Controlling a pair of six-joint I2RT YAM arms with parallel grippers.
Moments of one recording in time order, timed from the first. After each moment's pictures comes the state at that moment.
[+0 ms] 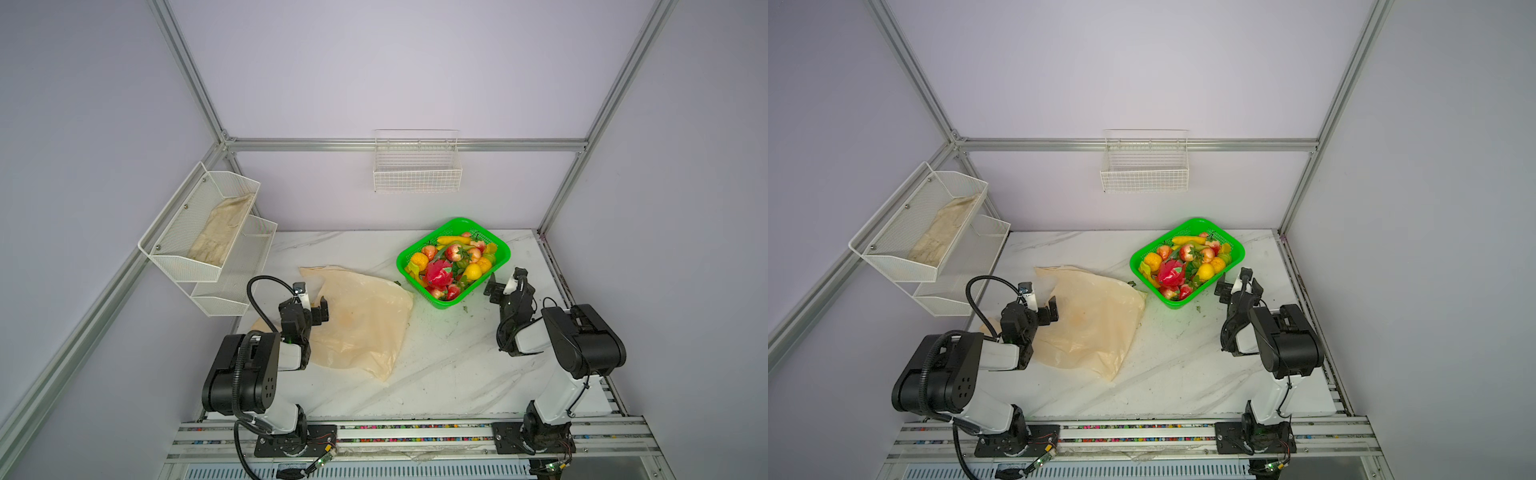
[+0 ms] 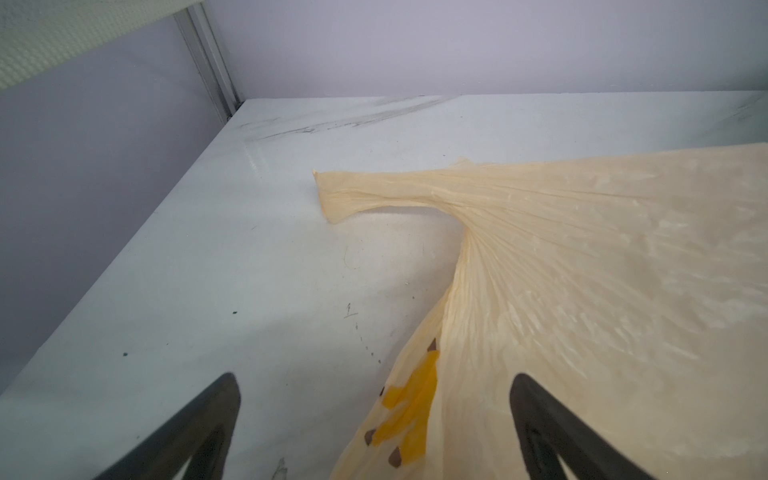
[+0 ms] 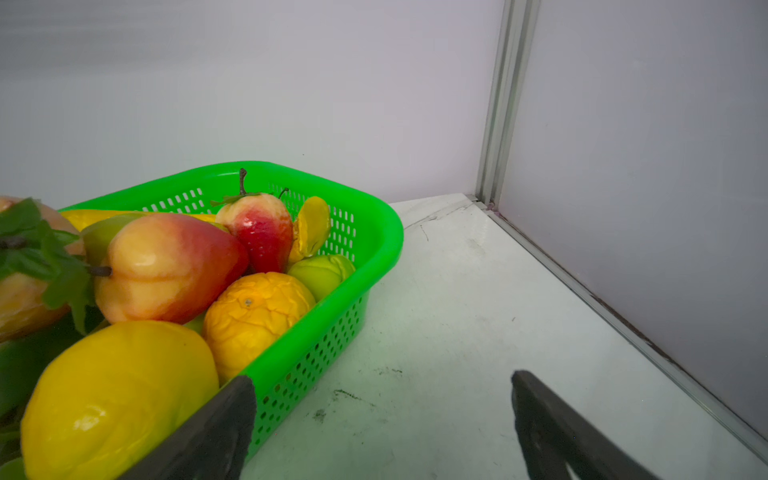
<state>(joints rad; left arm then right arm) 0.05 1.52 0.33 0.85 -0.12 0.02 0.12 1.74 0.43 1.22 0.35 0.09</state>
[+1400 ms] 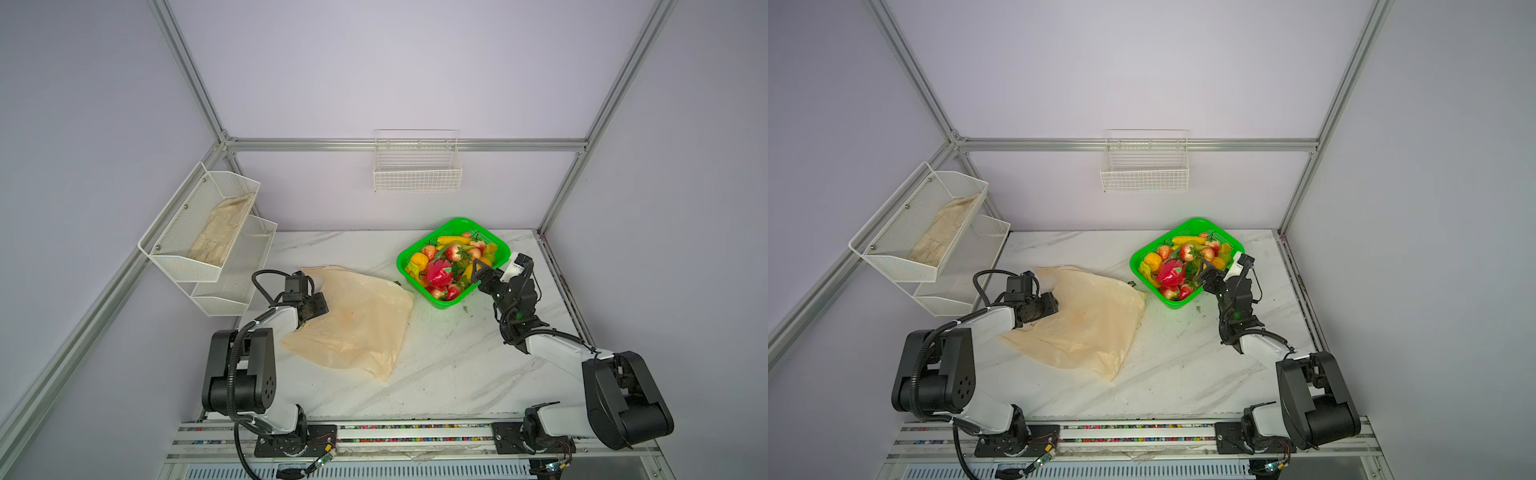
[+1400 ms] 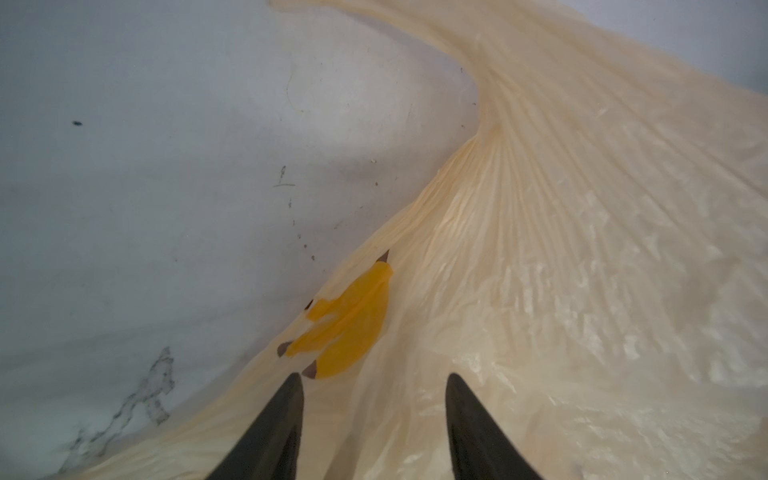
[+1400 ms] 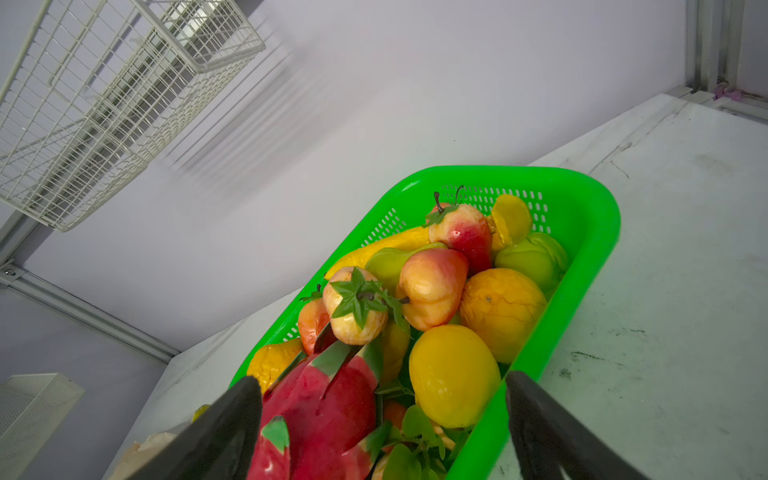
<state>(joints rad) 0.05 1.57 0.80 -0.15 0.06 -0.34 0.23 1.36 0.56 0.66 0.08 0.63</state>
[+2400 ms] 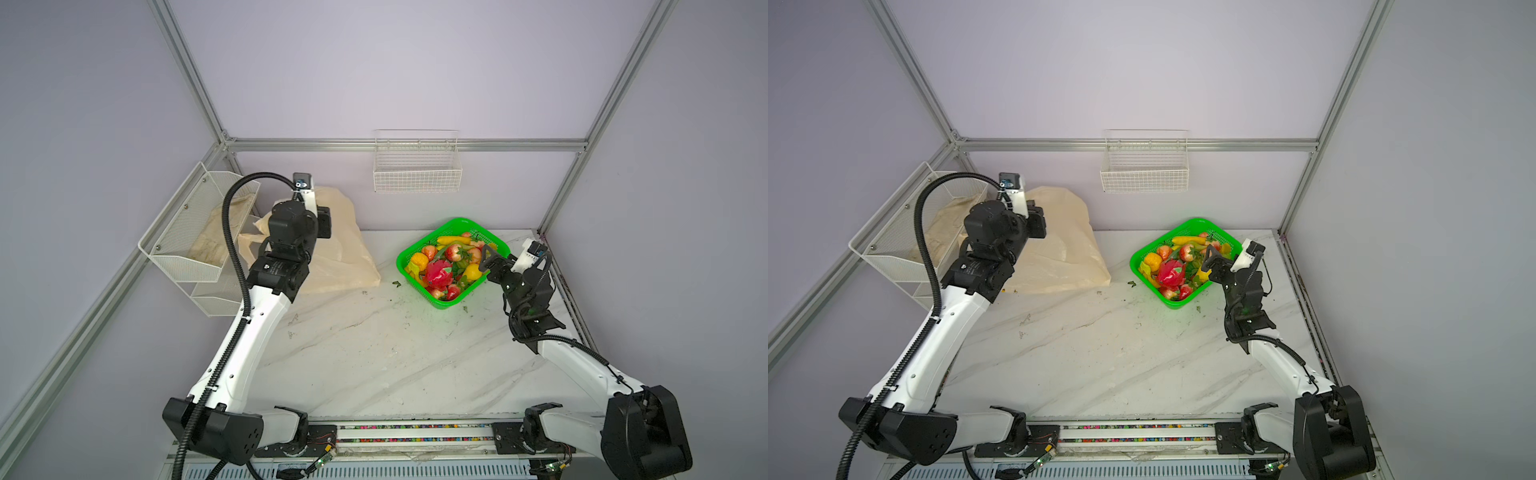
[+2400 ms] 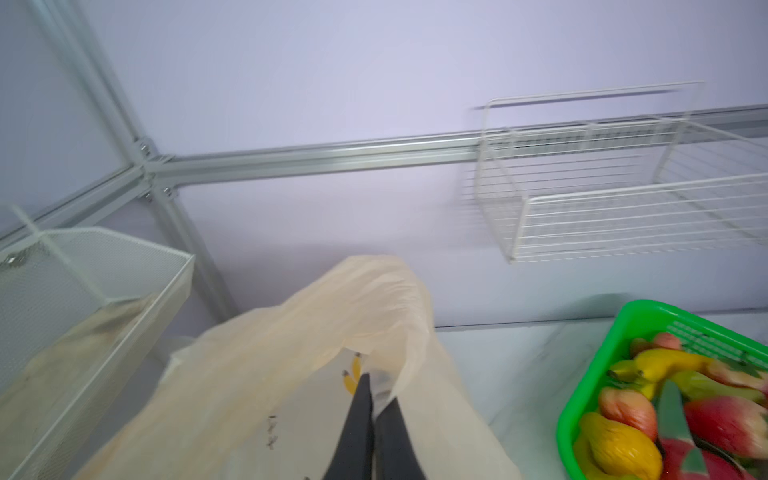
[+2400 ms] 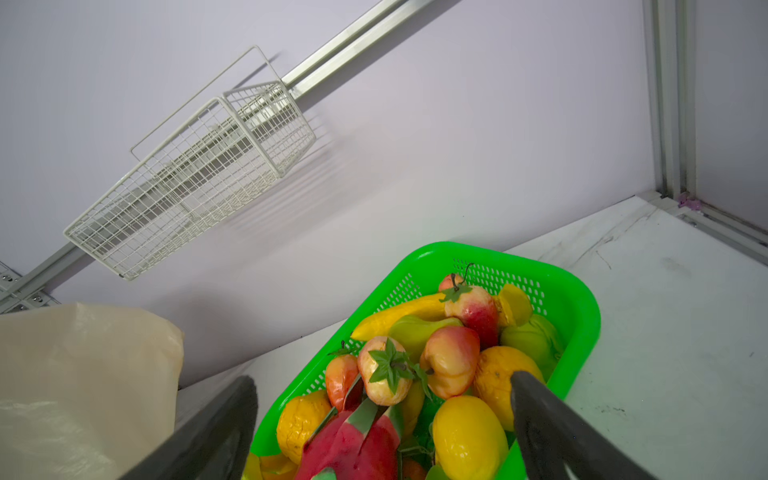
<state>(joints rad) -0.31 1.32 1.51 -0.30 -0.29 0.11 0.23 1.18 0.67 0.49 0.15 0.52</state>
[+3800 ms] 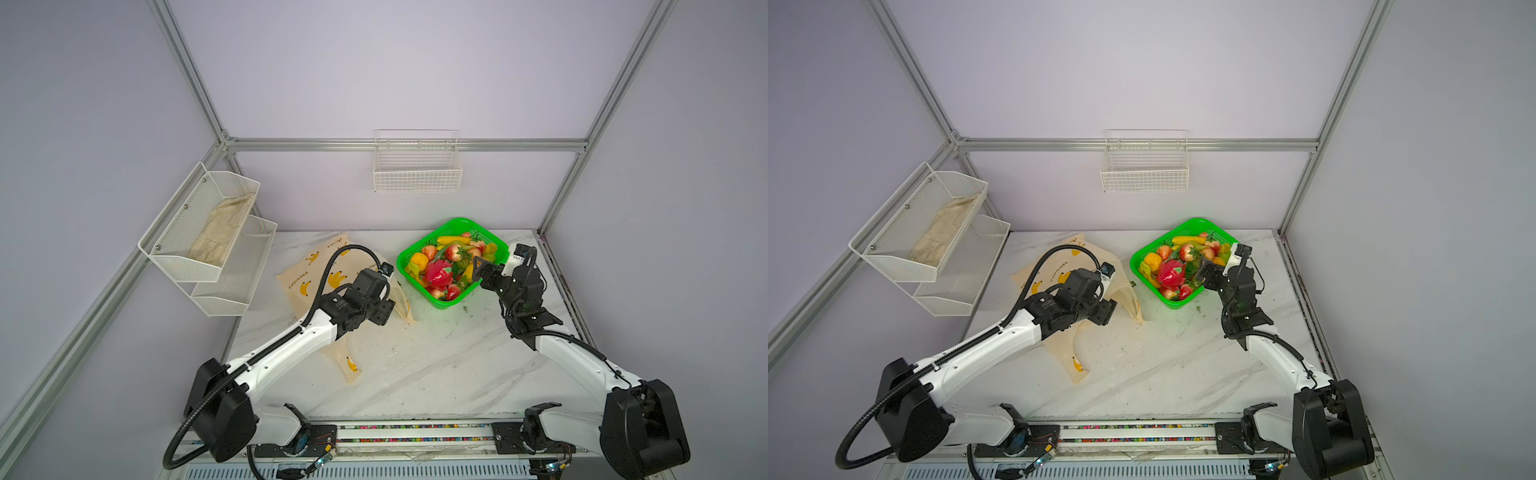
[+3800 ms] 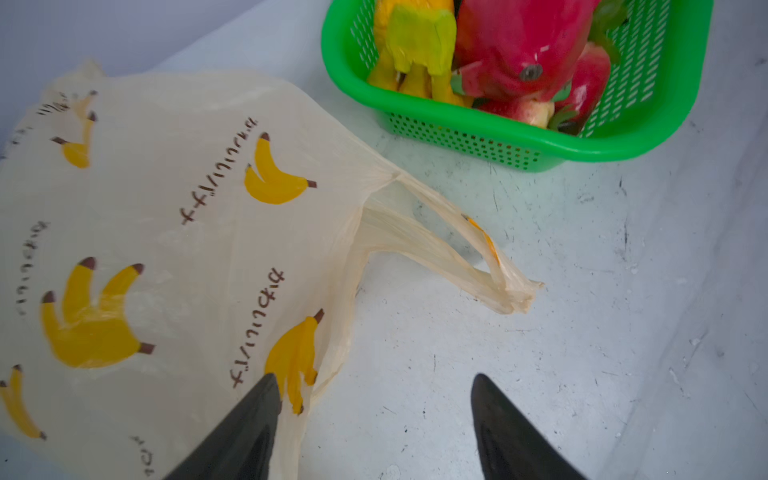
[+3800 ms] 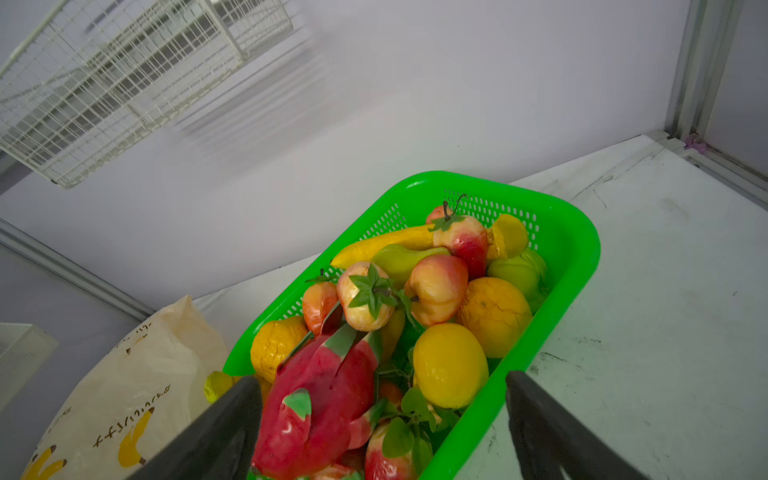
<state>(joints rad) -0.67 1.32 1.10 -0.57 -0.26 -0.08 0.28 1.22 0.71 0.27 0.08 0.47</state>
